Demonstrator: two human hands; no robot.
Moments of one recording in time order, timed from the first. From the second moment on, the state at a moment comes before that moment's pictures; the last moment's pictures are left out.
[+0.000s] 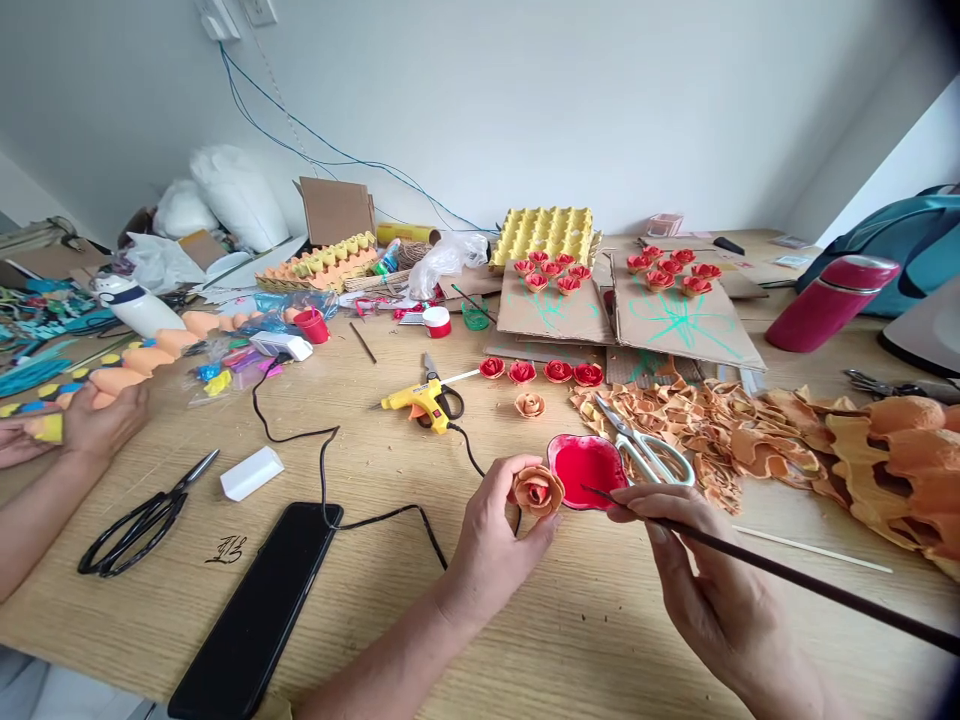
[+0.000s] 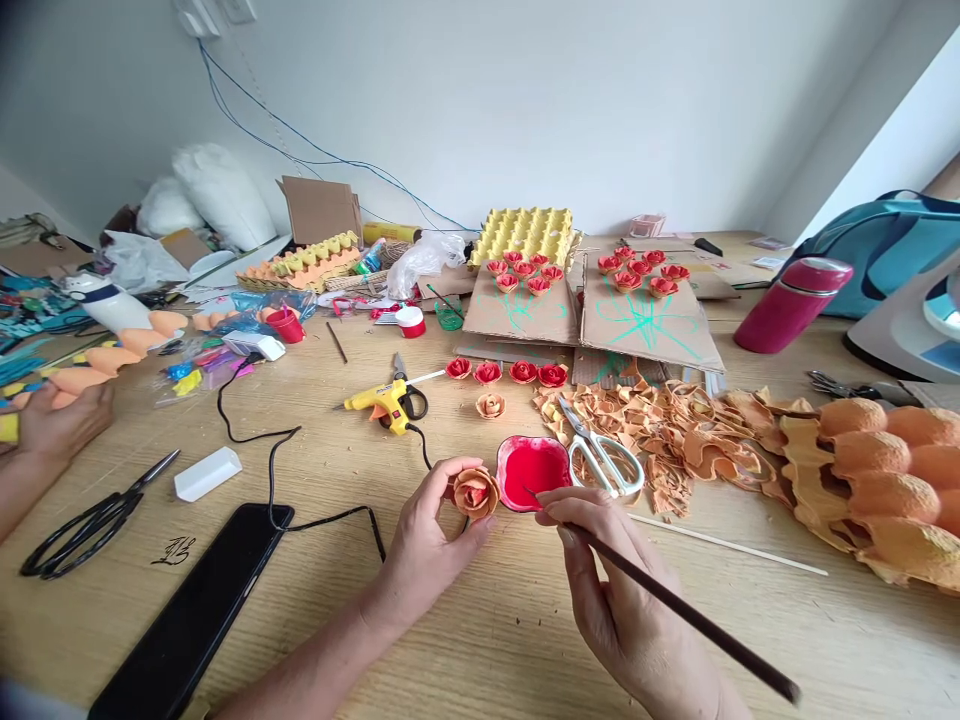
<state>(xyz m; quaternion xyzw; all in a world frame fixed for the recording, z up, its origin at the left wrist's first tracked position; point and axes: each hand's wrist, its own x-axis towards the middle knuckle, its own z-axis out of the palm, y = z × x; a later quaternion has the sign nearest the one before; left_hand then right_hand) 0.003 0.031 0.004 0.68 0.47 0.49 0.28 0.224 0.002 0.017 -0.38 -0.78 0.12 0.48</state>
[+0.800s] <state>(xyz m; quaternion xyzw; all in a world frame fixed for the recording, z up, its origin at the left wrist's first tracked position) -0.001 0.034 0.001 0.67 0.49 0.49 0.26 0.222 0.010 0.025 -0.43 -0.79 0.07 0.44</state>
